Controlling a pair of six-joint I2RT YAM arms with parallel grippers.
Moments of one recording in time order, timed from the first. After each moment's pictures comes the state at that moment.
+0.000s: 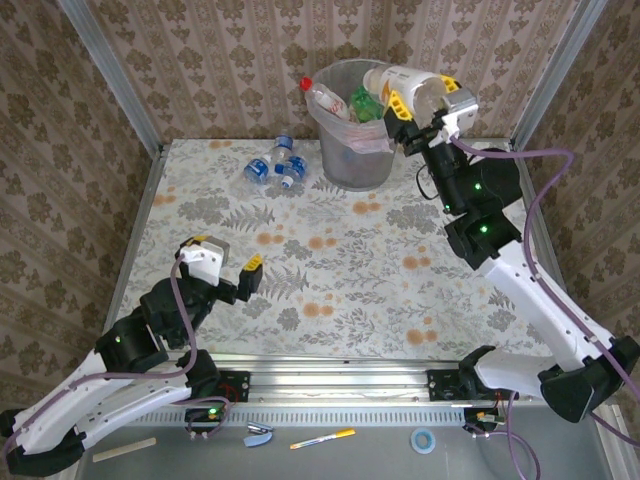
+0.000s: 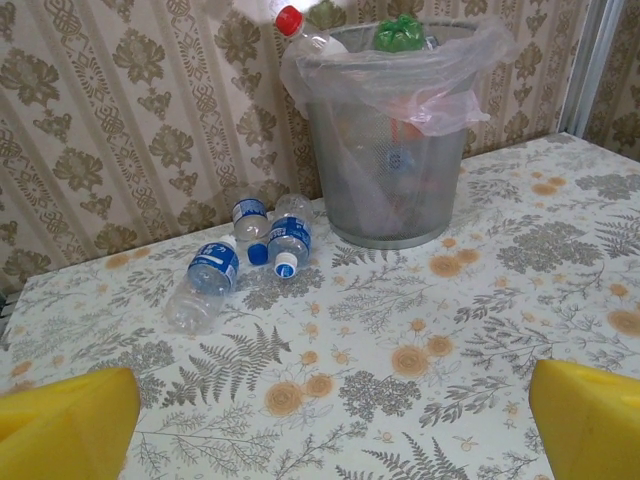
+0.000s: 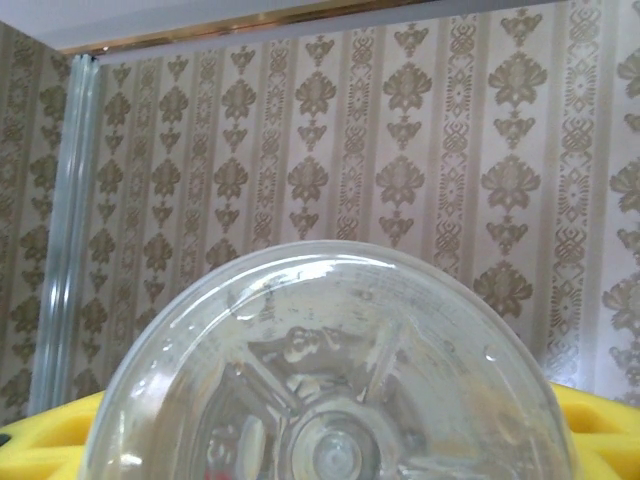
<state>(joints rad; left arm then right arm) -1.03 0.41 0.76 -0.55 -0.59 -0.03 0.48 1.20 1.28 0.45 0.14 -0.19</state>
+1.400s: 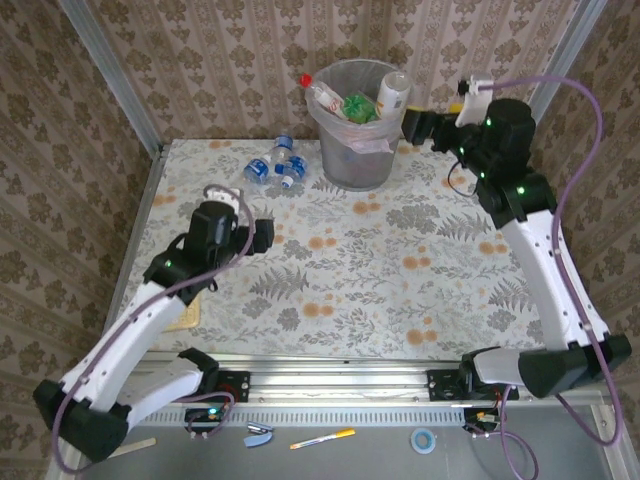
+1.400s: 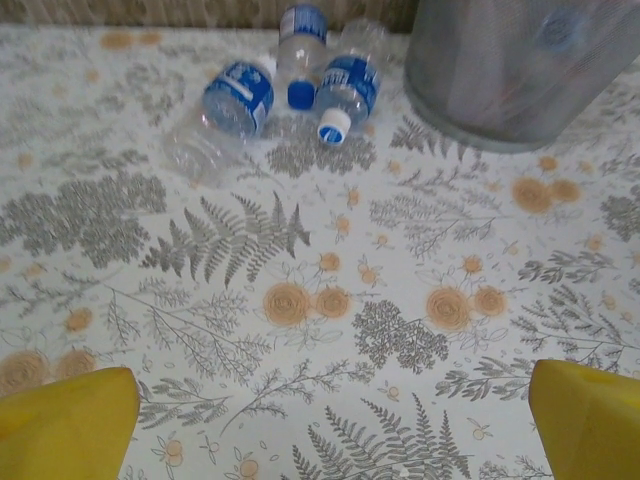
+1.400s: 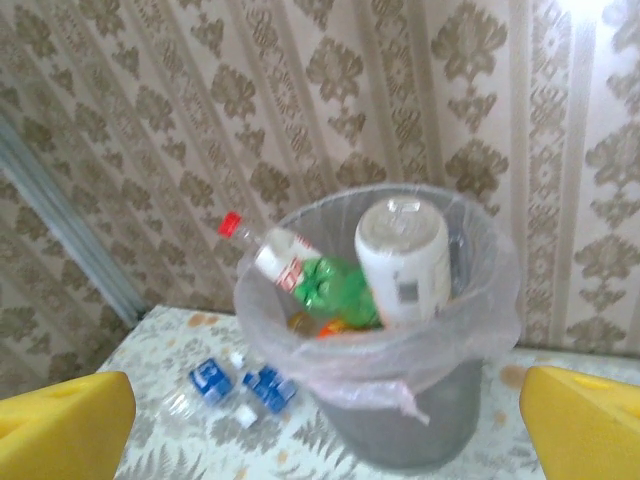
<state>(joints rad) -0.54 0.99 0.99 -0.64 -0.21 -0.30 0.18 1.28 1.53 -0.39 -0.15 0.24</state>
